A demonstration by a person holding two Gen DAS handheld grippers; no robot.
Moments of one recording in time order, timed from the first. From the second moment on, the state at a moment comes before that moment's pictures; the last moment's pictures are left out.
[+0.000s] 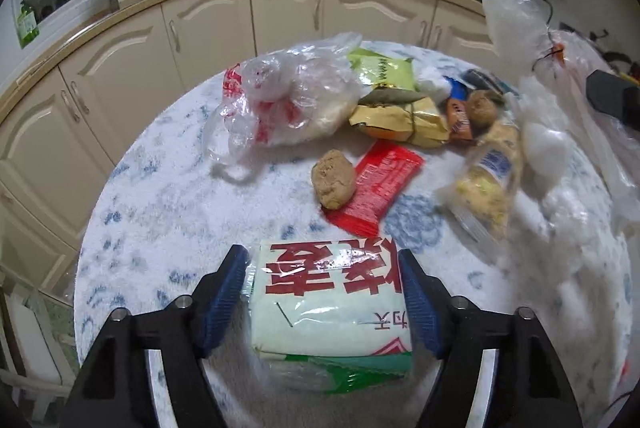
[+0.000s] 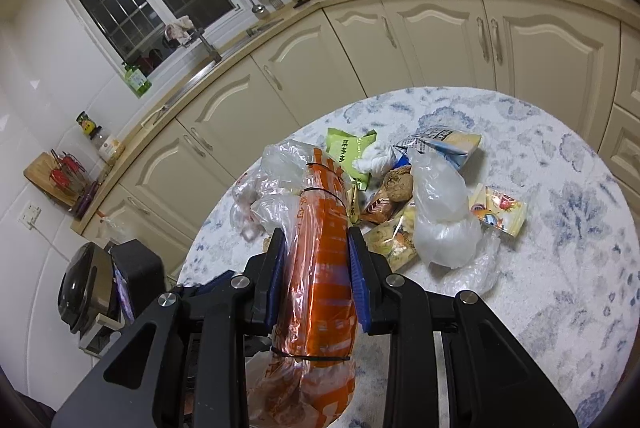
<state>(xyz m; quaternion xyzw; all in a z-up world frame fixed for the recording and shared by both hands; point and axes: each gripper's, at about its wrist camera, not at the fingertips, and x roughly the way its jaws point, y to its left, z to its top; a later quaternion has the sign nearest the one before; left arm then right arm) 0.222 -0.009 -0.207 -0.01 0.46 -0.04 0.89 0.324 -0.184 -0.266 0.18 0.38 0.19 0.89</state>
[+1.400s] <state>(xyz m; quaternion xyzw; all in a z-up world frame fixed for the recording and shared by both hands) 0.148 -0.205 -0.051 0.06 0.29 -0.31 0.90 0.149 -0.444 -0.217 0.27 0.23 -0.06 0.93</state>
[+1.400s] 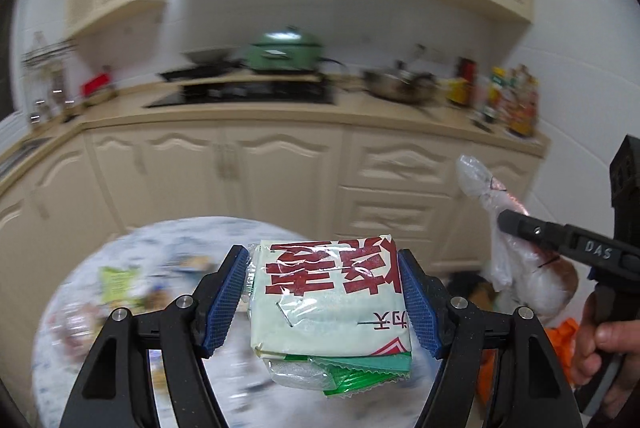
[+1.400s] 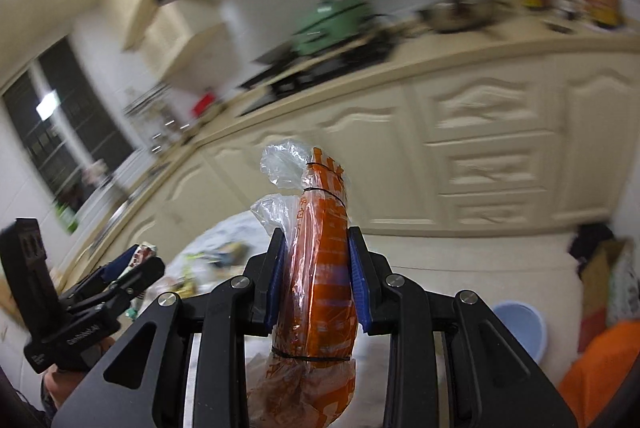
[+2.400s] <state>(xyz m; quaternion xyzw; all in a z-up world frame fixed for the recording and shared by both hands) 0.308 -0.597 -0.286 0.24 0.52 -0.40 0.71 0.087 -0.659 -0.482 0.48 0.34 -0.26 0.77</state>
